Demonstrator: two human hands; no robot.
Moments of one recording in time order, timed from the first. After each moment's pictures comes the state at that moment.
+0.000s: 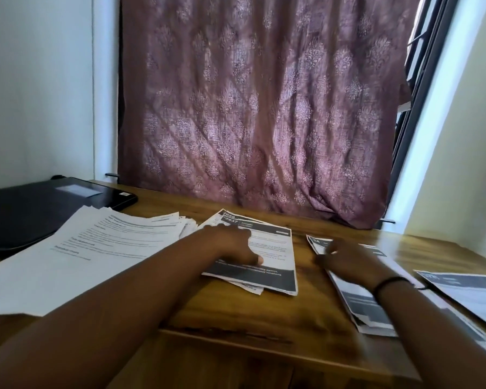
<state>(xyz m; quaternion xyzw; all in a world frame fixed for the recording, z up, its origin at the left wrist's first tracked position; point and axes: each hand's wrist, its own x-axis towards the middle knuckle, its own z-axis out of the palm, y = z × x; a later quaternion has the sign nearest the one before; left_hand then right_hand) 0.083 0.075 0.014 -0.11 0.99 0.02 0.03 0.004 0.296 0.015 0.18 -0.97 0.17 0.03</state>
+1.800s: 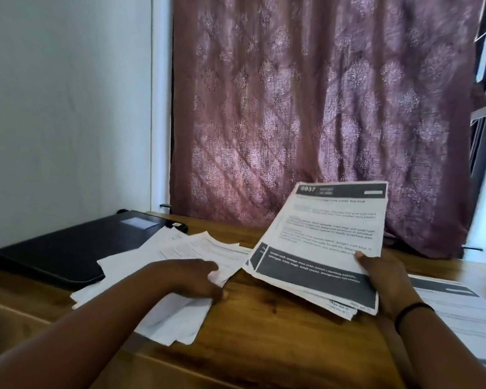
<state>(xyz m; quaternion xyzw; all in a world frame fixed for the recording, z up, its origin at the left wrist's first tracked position) 0.165 -0.041 0.007 -0.20 0.97 0.10 0.06 -0.038 0.227 -0.009 0.15 -0.68 0.72 0.00</state>
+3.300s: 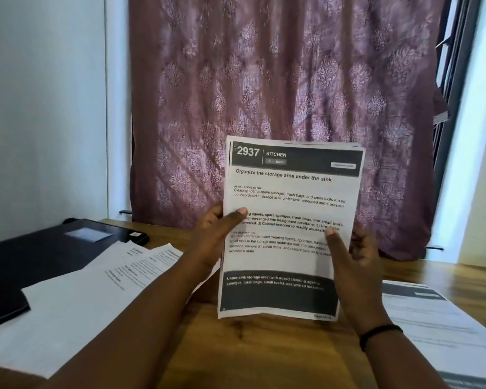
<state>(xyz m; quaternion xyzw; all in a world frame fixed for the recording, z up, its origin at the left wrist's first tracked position) 0.074 0.021 0.046 0.04 0.59 0.73 -0.33 -0.013 0.210 0.009 0.23 -0.59 0.75 0.17</state>
